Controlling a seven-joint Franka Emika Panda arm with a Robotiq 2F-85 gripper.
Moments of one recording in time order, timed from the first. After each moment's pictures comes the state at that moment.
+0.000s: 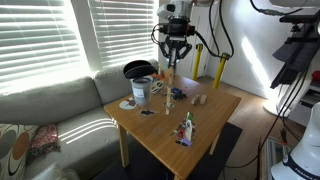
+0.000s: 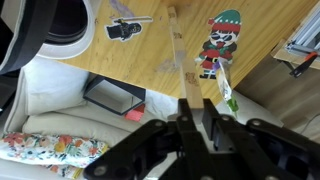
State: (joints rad) arm 0.05 0.15 0.01 -1.40 0.38 1.47 -1.73
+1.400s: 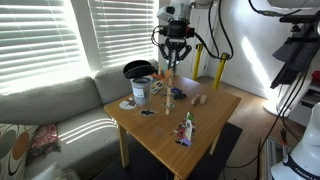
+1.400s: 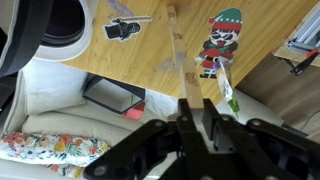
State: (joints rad) arm 0.03 0.15 0.03 -1.41 0.39 1.48 -1.73
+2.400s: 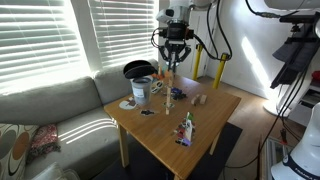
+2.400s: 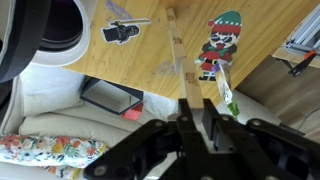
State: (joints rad) arm 0.03 0.17 0.03 -1.41 0.39 1.48 -1.74
